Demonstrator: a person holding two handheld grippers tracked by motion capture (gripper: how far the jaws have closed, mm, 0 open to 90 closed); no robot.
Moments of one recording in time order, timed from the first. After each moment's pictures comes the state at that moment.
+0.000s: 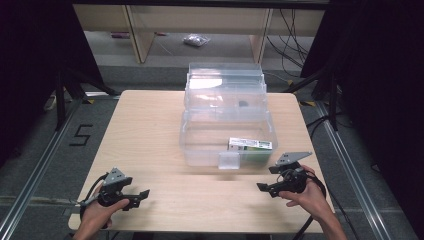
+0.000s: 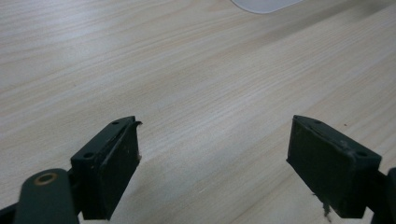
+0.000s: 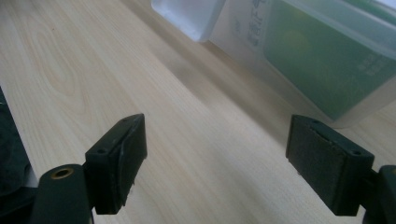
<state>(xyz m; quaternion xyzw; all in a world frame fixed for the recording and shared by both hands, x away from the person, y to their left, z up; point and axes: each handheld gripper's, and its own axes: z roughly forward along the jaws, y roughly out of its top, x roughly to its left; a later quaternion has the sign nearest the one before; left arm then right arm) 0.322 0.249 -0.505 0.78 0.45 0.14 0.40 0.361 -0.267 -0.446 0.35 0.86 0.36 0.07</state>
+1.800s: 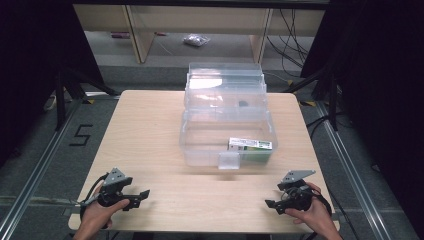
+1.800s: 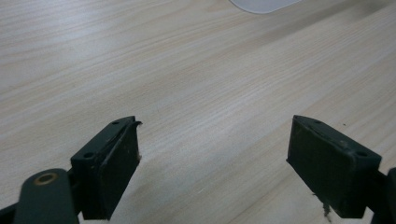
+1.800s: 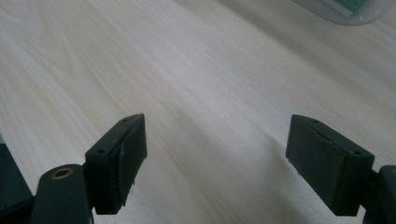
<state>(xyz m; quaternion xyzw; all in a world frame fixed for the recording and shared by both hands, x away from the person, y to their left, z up) 0.322 0.251 -0.503 0.79 0.44 0.15 0.39 0.332 -0.290 -0.488 0.37 0.87 0.31 0.07</state>
